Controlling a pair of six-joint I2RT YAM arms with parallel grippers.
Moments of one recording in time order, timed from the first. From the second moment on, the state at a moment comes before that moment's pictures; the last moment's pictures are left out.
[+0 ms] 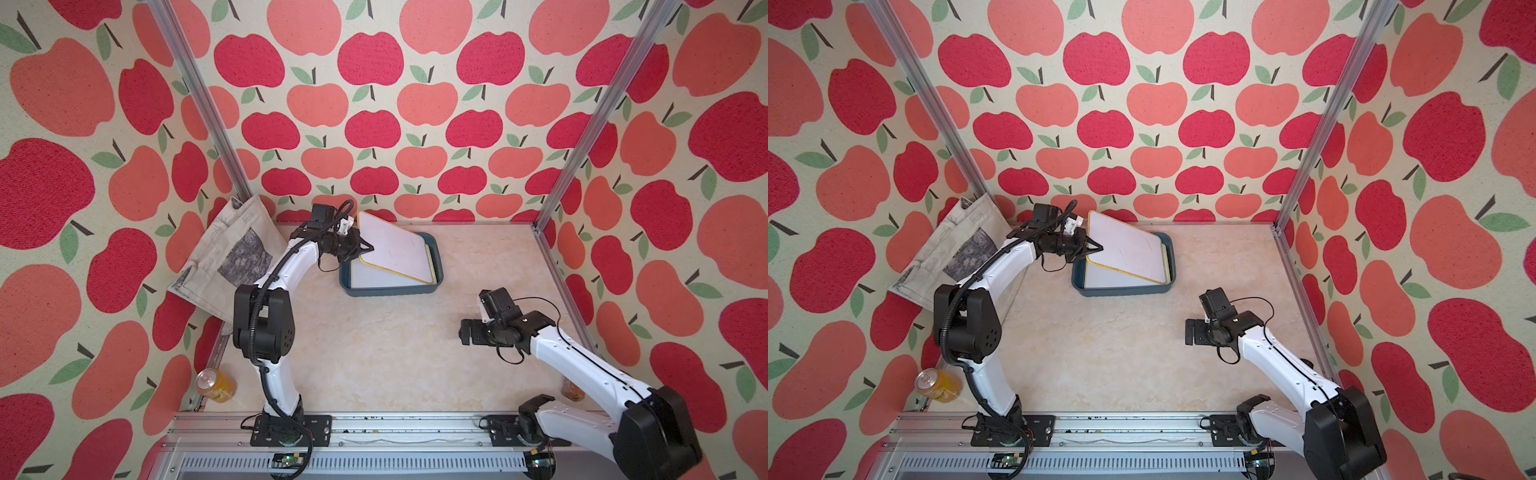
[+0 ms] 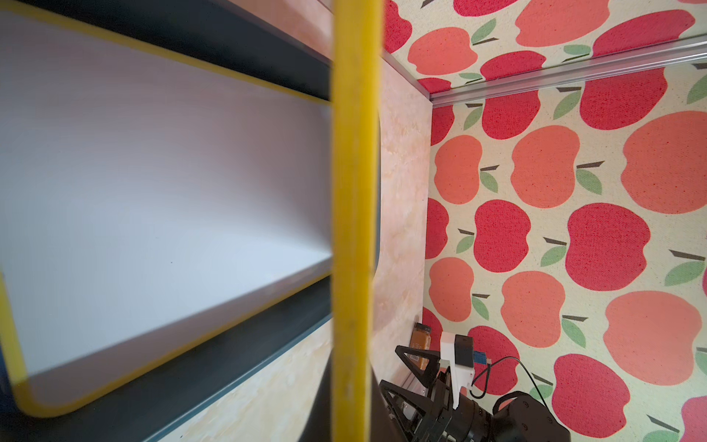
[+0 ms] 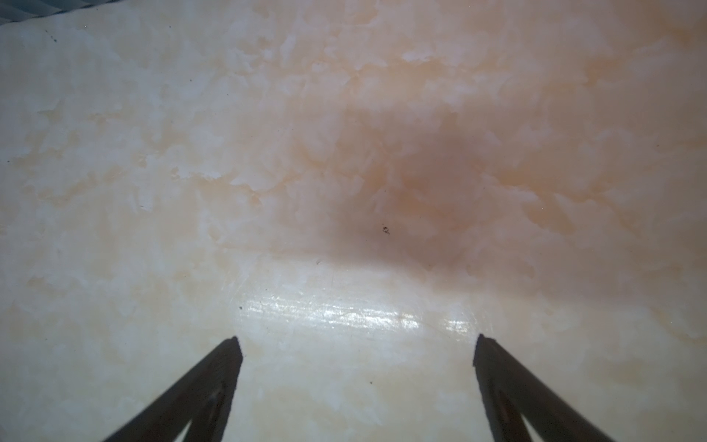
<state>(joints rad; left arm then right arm) -0.19 1.89 1.61 -0.58 0.77 -0.64 0.52 1.13 0.69 -0.70 0.00 0.42</state>
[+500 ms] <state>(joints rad) -0.21 1.92 1.61 -0.57 0.77 -0.64 0.52 1.09 0.66 -0.70 -0.01 0.41</state>
